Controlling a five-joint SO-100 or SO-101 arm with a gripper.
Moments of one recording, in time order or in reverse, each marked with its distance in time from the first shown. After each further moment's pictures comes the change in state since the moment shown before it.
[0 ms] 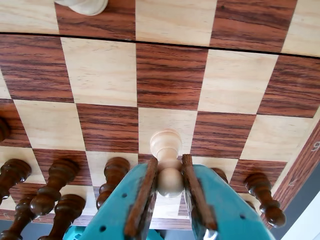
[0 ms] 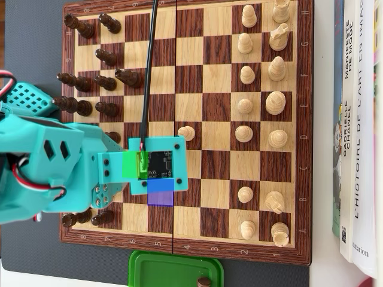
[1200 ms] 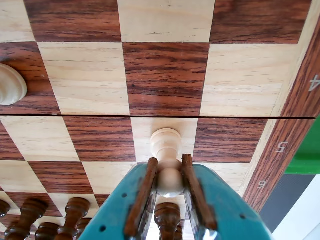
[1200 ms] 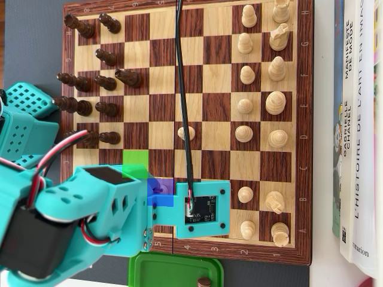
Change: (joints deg) arm 7.1 -25.4 -23.8 1.9 -2.1
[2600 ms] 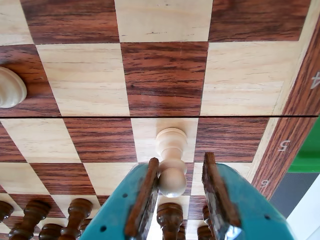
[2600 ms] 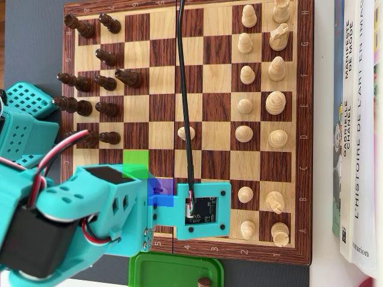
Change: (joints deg) arm -0.1 0.0 0.0 0.0 1.2
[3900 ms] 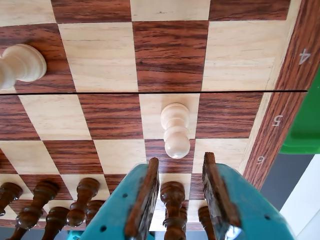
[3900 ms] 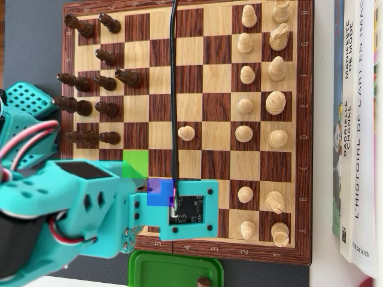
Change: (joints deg) arm -0.1 5.4 0.4 3.7 0.0
